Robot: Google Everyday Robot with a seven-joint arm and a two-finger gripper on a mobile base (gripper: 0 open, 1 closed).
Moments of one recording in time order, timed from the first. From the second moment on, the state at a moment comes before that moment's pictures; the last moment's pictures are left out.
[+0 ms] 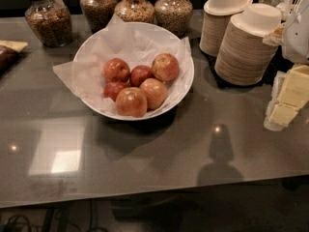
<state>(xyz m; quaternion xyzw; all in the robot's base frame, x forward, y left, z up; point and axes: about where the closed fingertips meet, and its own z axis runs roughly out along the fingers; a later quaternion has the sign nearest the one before) 0.438 -0.217 0.976 -0.60 0.78 -0.03 0.16</state>
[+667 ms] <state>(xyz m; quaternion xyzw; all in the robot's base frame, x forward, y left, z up) 0.442 -0.215 0.977 -0.60 0.78 -0.03 0.17</state>
